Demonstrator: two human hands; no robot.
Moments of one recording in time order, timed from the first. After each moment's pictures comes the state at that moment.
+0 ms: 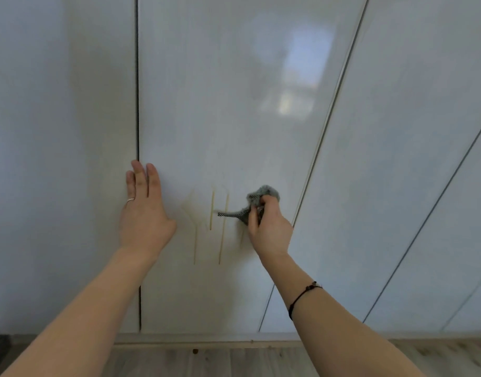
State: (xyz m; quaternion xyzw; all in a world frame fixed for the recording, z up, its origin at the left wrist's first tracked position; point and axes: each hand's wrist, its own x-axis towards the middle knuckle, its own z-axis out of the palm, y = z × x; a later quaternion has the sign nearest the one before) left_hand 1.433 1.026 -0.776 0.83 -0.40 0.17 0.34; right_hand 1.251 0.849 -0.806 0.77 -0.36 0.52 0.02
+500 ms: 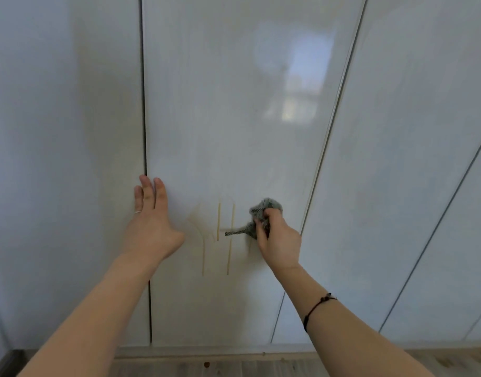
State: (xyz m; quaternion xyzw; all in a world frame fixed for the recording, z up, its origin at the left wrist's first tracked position) left_hand 1.439 1.033 -0.764 0.85 -0.41 0.11 0.31; right_hand 1.245 0.844 -0.813 0.79 -0.33 0.51 0.04
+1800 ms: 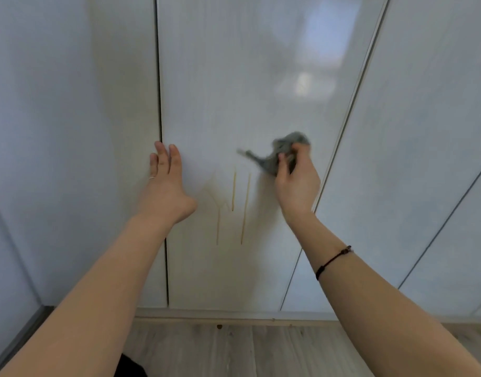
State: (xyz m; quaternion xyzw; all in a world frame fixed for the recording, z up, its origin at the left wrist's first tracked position) left_hand 1.450 1.037 -0.764 0.85 -0.43 0.09 0.29; right_hand 1.266 0.853 -0.755 0.70 -0.33 0.63 -0.06
